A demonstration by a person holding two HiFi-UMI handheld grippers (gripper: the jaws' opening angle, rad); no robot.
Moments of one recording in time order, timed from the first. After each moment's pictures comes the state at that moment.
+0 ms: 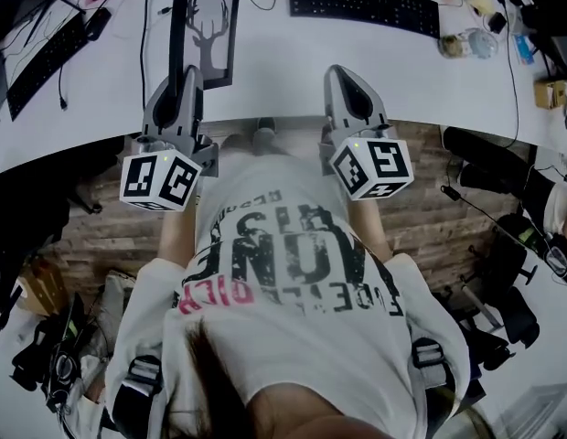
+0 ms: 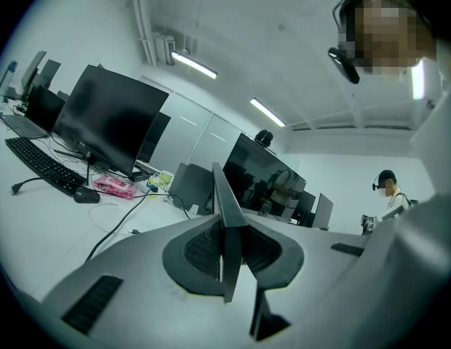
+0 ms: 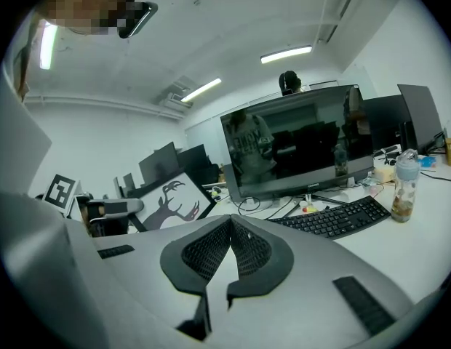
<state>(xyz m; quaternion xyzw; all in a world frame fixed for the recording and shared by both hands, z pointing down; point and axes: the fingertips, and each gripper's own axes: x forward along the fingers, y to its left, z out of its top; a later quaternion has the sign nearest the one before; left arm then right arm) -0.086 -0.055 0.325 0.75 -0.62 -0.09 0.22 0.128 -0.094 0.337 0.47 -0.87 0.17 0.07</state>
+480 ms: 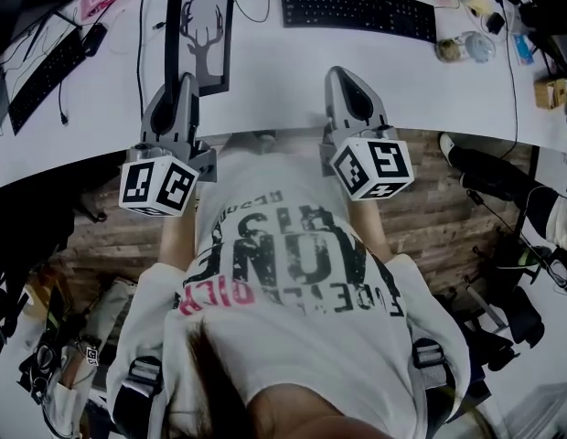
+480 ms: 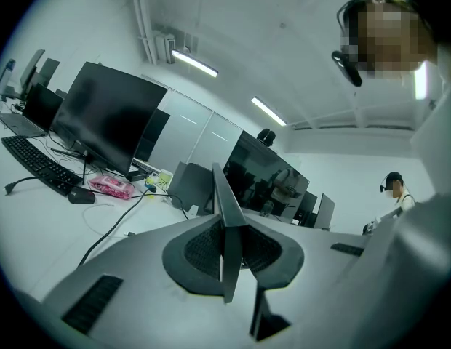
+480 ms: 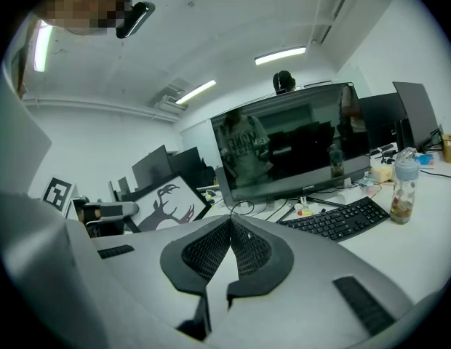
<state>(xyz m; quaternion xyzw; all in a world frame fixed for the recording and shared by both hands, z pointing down) -0.087 -0.079 0.326 0.75 -0.62 -0.09 0.22 0.138 -0.121 0.338 0.48 -0.86 0.18 0.06</state>
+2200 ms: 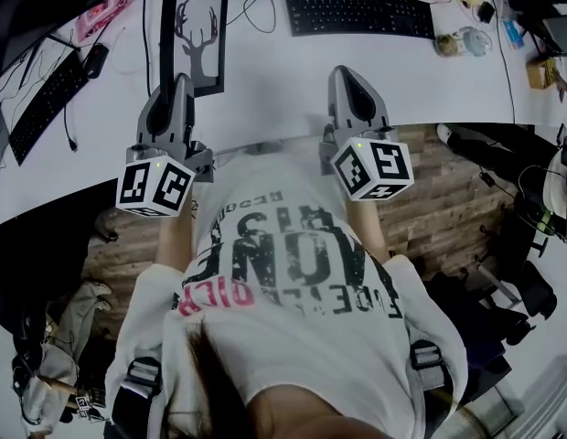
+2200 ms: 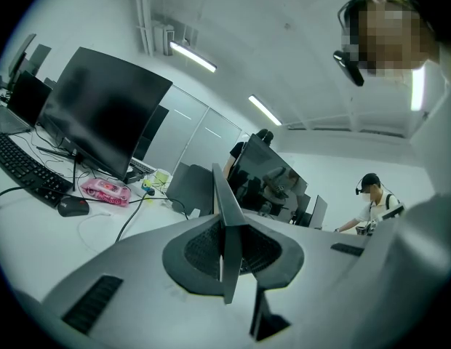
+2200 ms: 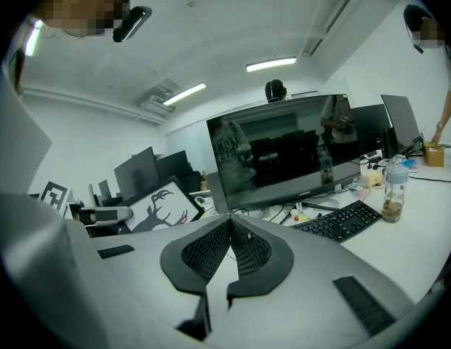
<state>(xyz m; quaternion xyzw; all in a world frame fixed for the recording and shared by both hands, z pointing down) -0.136 -0.114 0.323 0.78 -0.58 -0.09 0.23 0.107 -0.136 0.323 0.54 -0.82 0.17 0.05</state>
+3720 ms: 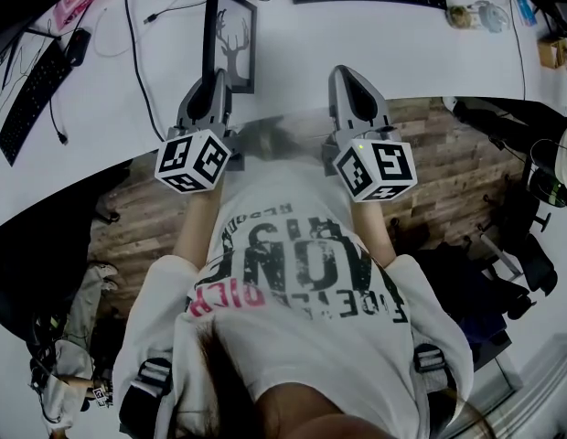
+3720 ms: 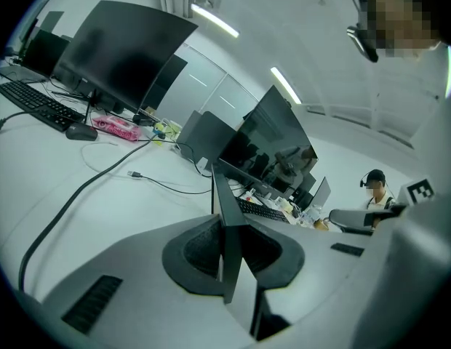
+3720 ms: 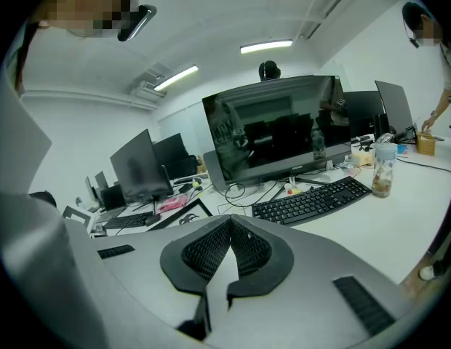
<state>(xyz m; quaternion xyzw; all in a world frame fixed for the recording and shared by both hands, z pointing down) -0.084 -0.090 0.441 0.75 -0.56 -0.03 0.36 0.105 -0.098 0.368 0.55 -0.80 0.22 0.10</state>
